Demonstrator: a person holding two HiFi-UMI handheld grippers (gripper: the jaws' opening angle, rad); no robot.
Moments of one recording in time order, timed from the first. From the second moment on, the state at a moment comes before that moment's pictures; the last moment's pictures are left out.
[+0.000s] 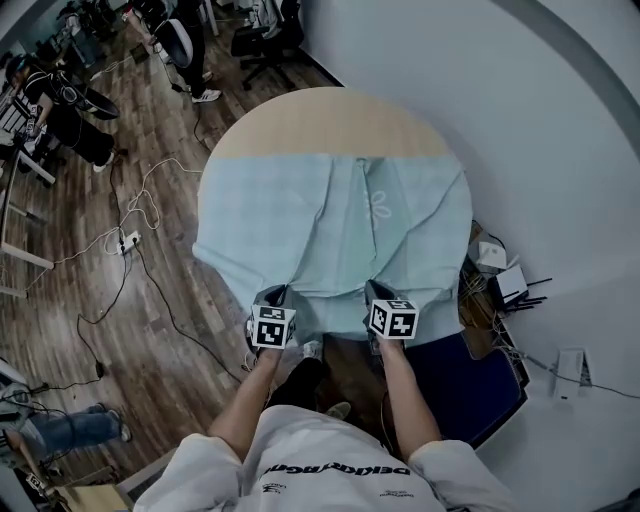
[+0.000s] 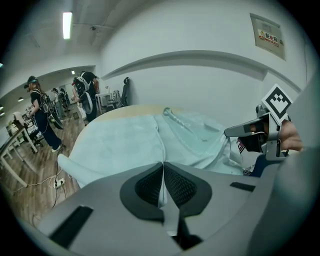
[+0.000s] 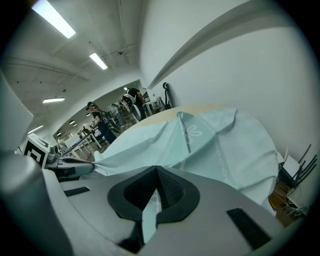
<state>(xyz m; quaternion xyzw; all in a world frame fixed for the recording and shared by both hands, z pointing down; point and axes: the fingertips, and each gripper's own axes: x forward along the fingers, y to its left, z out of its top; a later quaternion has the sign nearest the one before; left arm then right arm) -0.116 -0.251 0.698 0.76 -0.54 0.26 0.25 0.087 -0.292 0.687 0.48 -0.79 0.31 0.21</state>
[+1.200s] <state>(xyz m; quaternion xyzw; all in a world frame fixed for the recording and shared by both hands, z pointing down) -0.114 -0.093 0.584 0.78 -0.58 0.18 0.17 0.063 -0.112 0.600 0.43 -0.86 0.25 0.15</state>
